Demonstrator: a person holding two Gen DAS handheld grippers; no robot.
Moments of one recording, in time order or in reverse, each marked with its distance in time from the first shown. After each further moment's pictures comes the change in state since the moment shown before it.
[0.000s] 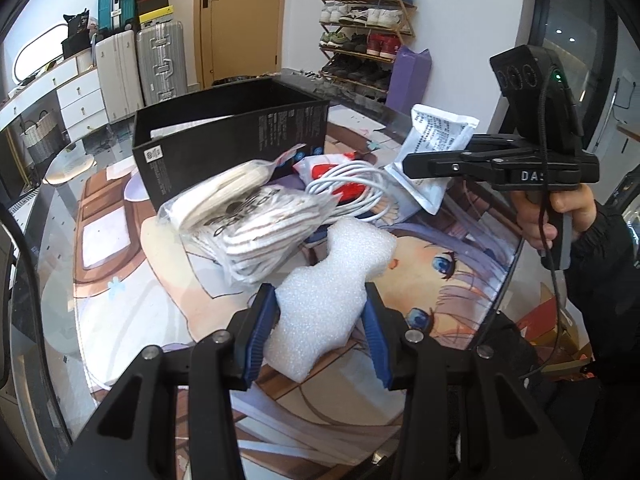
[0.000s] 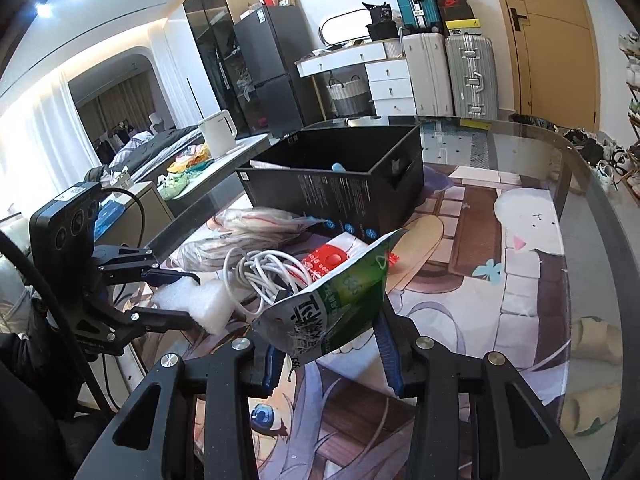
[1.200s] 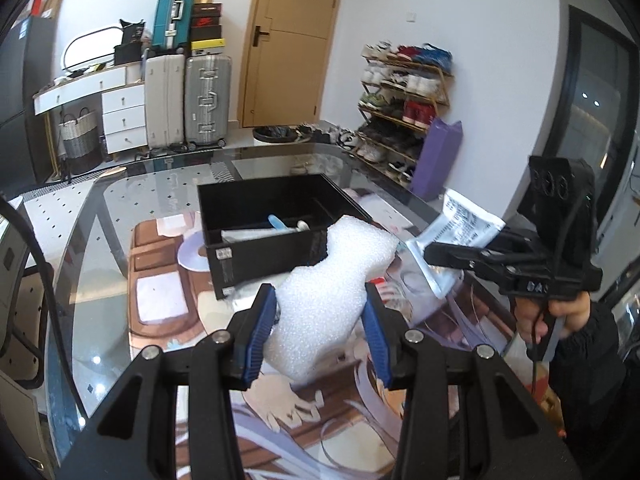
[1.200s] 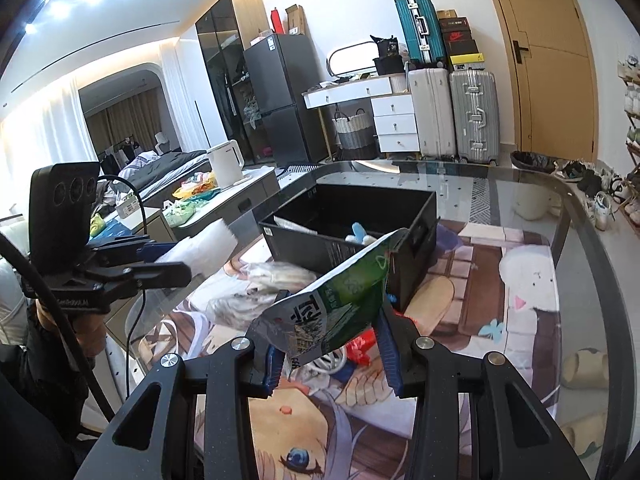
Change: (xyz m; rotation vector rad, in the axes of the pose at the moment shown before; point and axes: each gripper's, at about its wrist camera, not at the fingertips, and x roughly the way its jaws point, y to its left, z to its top) left arm -0.052 0.026 0.040 -0.162 -0.205 0.079; right arm -0.018 0.023 0.034 -0.043 -0.119 -0.010
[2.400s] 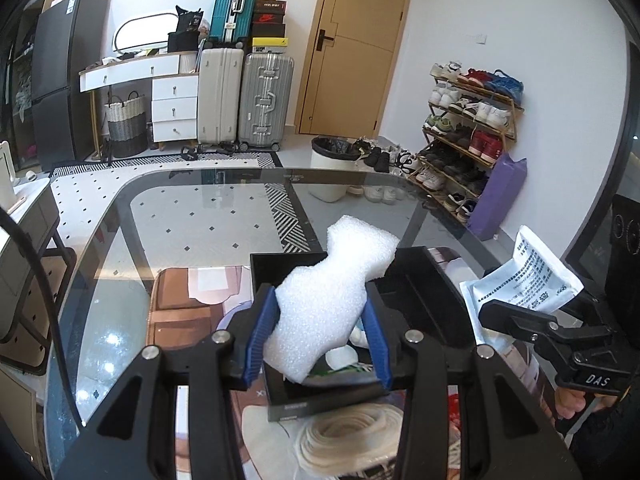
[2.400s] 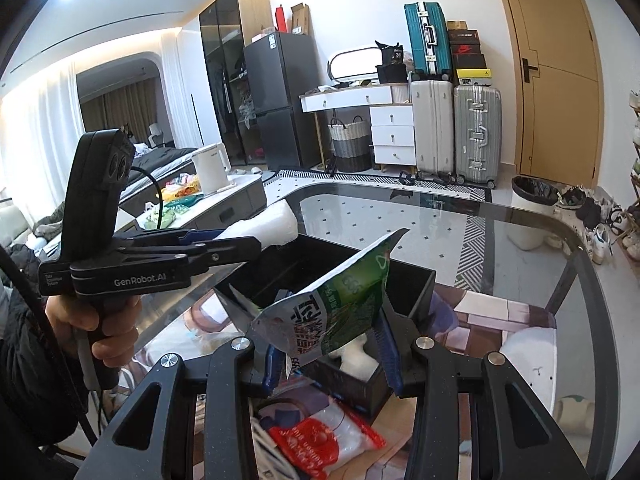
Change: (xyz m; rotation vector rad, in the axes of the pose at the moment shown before) left arm 0.093 0.061 0.067 -0.144 -0.030 0.158; right arm 0.068 -0.017 0.076 -0.071 0.006 -0.041
